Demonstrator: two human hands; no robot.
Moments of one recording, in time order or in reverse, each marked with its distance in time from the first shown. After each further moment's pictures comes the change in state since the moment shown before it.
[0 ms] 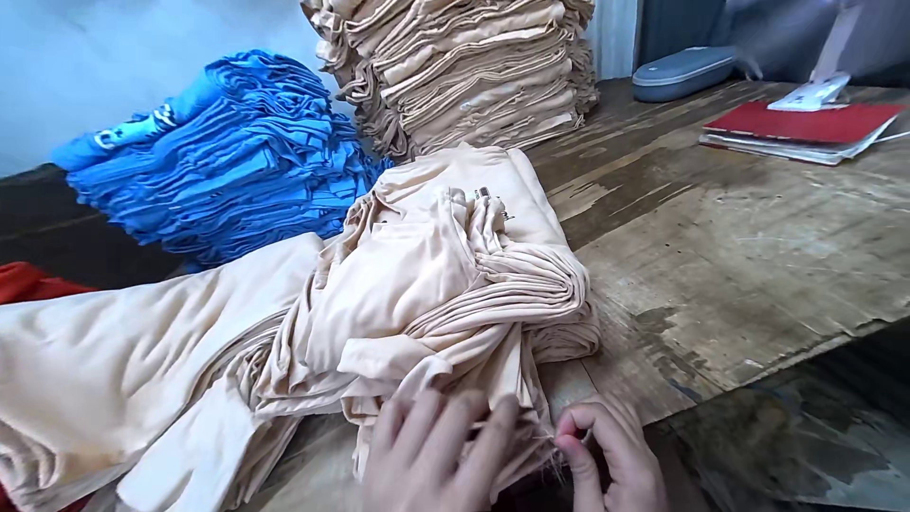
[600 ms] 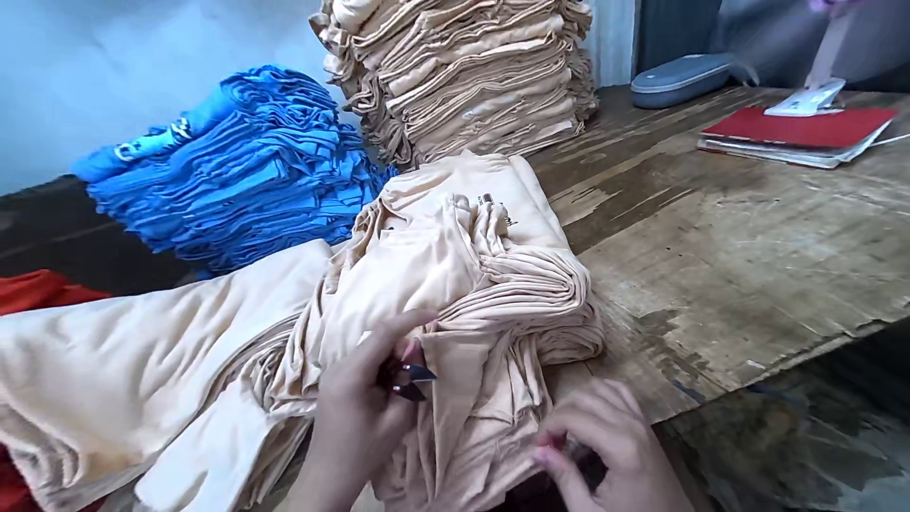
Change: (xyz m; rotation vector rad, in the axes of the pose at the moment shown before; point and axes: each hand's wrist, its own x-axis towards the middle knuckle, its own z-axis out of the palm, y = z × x) left_hand 0.014 -0.097 0.019 -0.345 0.176 -0.124; right_hand 0.021 0.003 -0.008 -0.126 -0.219 -0.156
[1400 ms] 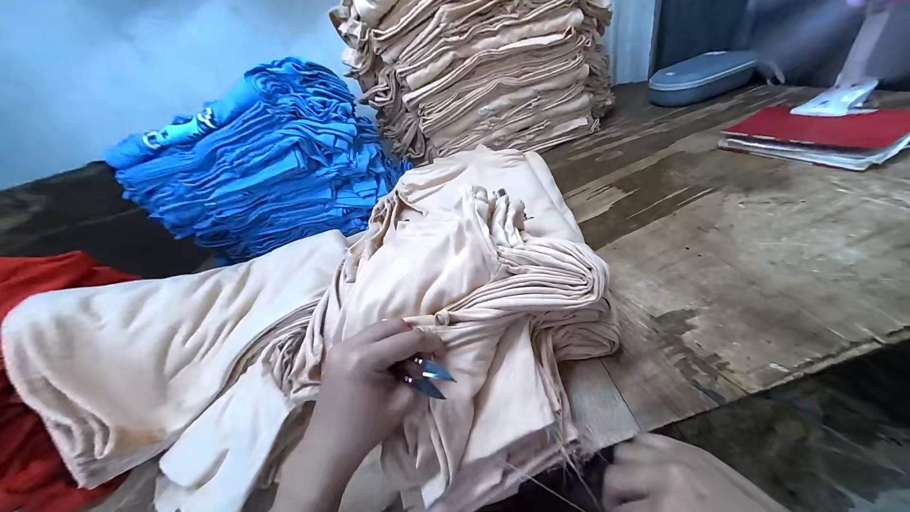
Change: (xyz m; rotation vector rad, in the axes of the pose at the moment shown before) left_hand 0.000 -0.022 -0.016 0.119 -0.057 0.088; right_hand 0.001 -0.008 -0.068 0.031 -0.762 -0.237
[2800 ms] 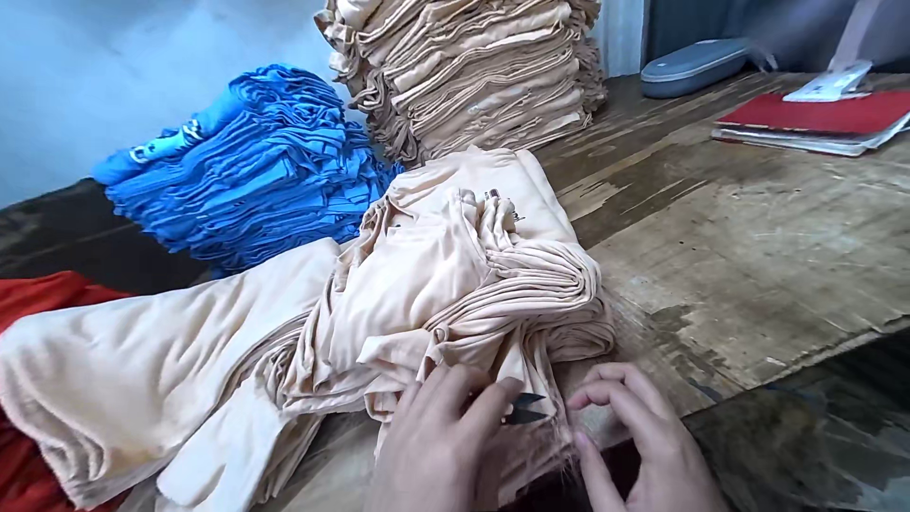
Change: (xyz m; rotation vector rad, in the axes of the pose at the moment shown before) left_hand 0.000 0.104 0.003 0.079 -0.333 -0.052; right_hand 0.037 0.002 0.042 0.058 0.856 0.420
